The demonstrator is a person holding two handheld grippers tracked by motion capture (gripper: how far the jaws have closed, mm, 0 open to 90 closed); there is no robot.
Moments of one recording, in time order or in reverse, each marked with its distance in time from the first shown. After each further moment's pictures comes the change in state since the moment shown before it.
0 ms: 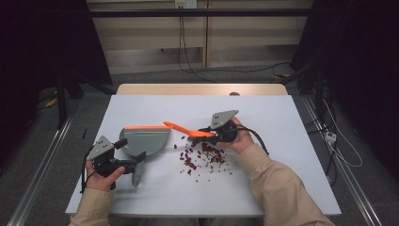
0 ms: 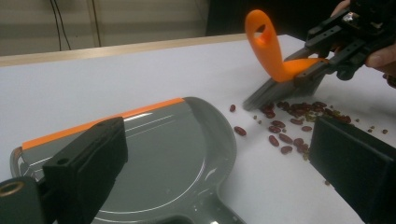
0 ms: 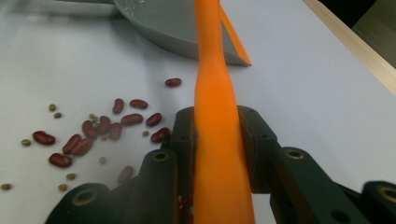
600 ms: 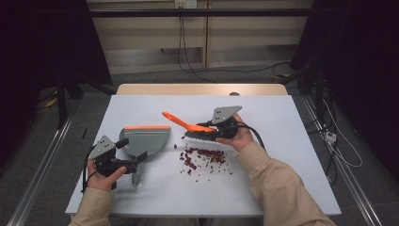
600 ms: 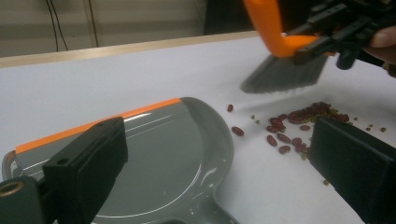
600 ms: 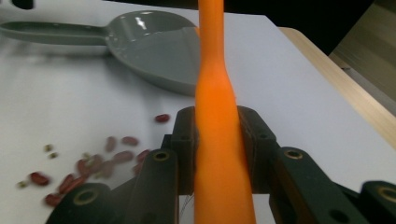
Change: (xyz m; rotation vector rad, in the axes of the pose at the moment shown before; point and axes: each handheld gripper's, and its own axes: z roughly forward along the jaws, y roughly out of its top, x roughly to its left) left arm -0.001 0.001 0.003 0.007 -0.008 0.007; right arm -0.009 0.017 -0.004 -0.088 -0.034 0.012
